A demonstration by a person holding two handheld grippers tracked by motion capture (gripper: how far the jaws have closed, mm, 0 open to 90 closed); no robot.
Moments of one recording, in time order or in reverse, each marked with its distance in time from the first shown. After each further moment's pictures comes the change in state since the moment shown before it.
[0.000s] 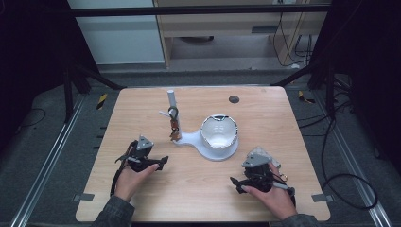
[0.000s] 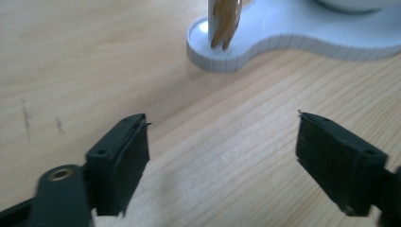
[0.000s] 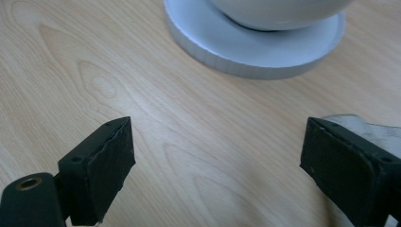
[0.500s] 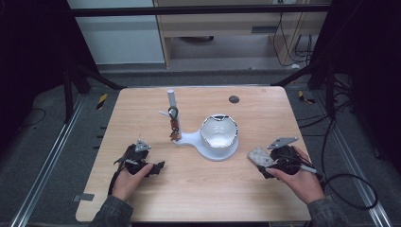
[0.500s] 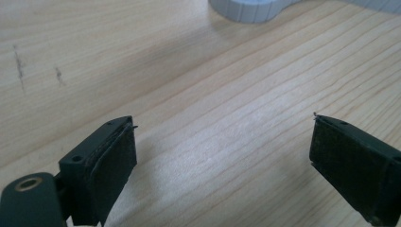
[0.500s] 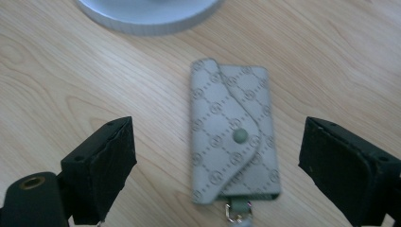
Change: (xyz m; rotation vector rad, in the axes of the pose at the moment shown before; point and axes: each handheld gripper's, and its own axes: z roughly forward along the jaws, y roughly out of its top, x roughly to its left) left arm 0.015 -0.021 0.009 0.060 0.010 -0.039; right arm -0.073 0.004 -0.042 0.175 -0.069 0.089
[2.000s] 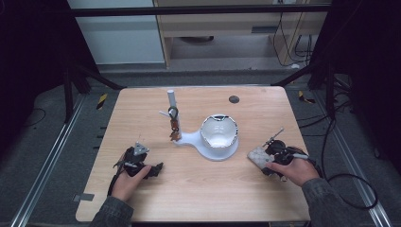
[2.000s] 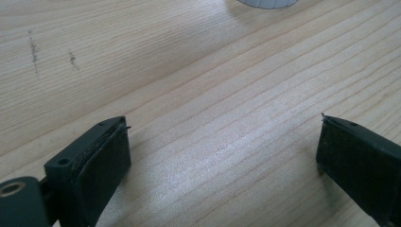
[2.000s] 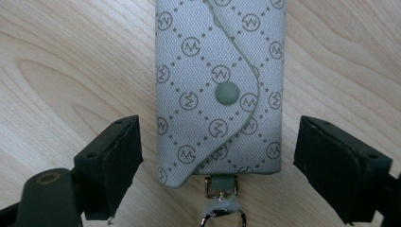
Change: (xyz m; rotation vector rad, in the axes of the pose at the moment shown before) left arm 0.002 -0.010 0.004 -0.031 0.046 0.009; right arm -0.022 0.009 0.043 0.365 0.054 -0.010
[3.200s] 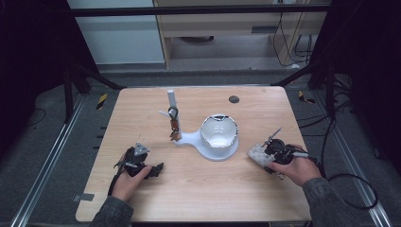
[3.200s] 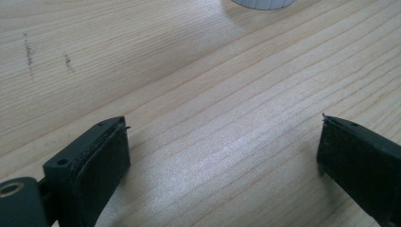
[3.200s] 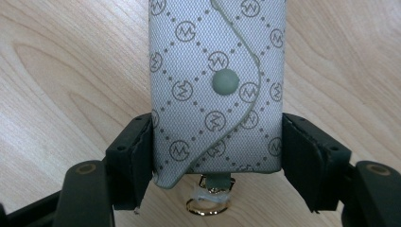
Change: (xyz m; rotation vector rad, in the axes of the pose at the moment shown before) left arm -0.001 0.000 0.001 -0.004 -0.004 0.010; right arm 0.005 0.005 -0.013 0.008 -0.061 -0.102
